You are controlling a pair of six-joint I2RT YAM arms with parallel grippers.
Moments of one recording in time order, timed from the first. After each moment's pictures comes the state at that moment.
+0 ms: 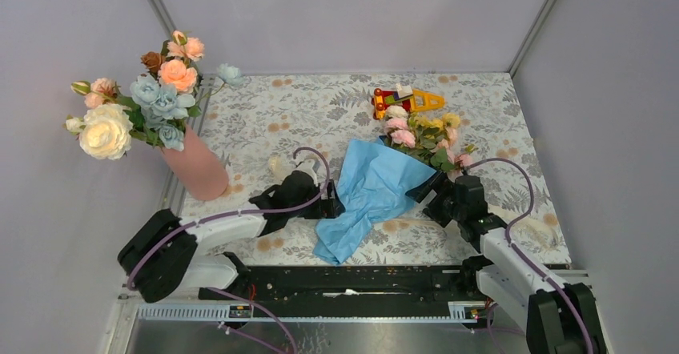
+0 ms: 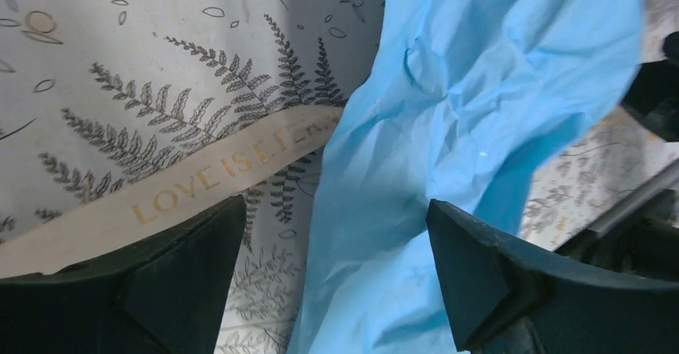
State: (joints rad) left arm -0.77 1.20 0.47 0.04 0.01 -0.75; right arm 0.22 0.83 0.24 -0.10 -0.23 0.95
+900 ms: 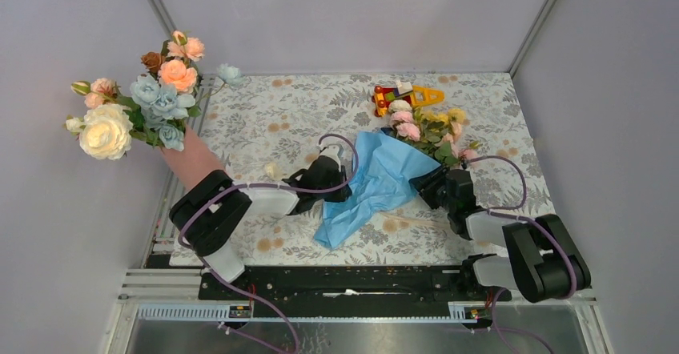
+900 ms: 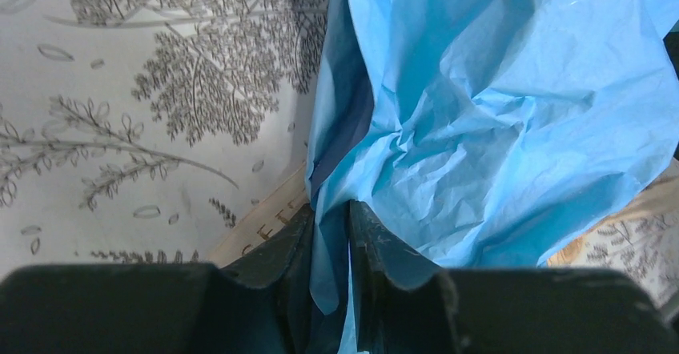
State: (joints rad) left arm -0.78 1.64 0.69 0.24 -0.02 -0.65; right arm 0.24 1.26 0.20 0.46 -0.06 1.06
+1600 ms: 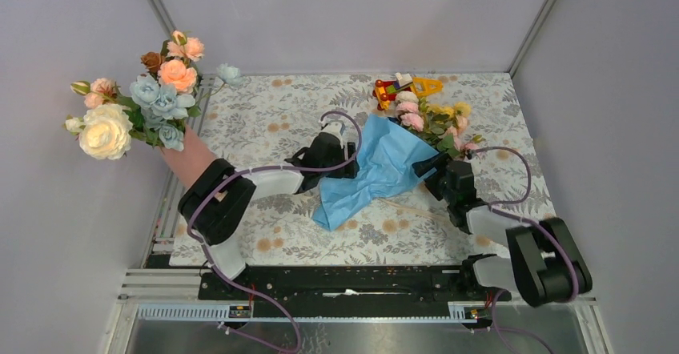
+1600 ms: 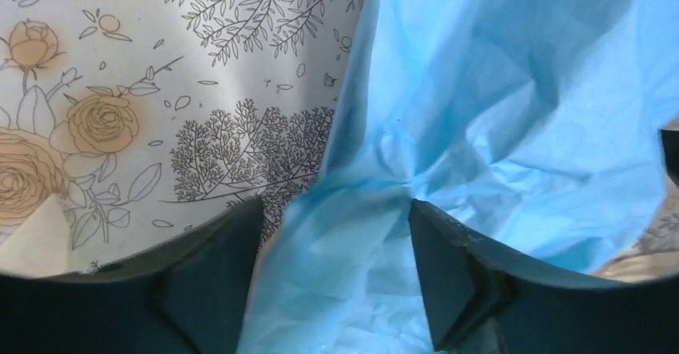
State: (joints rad) left arm -0.69 1.76 0.91 0.19 -0.07 -0.52; right arm 0.24 1.33 0.29 0.50 0.07 1.03
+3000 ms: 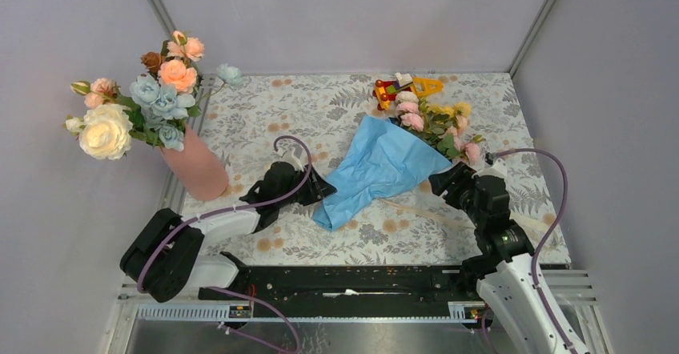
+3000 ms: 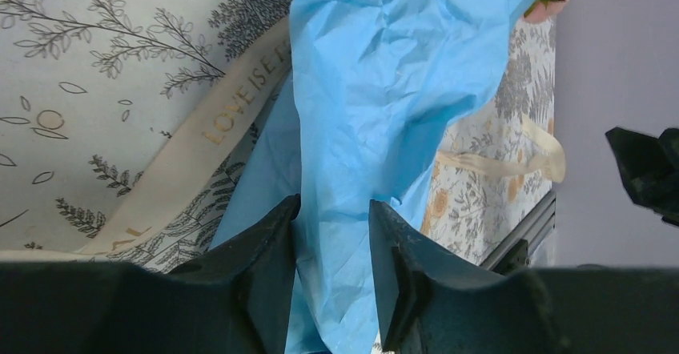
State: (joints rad) left arm -0.59 1.28 0.42 0.34 0.19 -0.89; right arm 0.24 0.50 0.41 -0.36 0.03 0.74
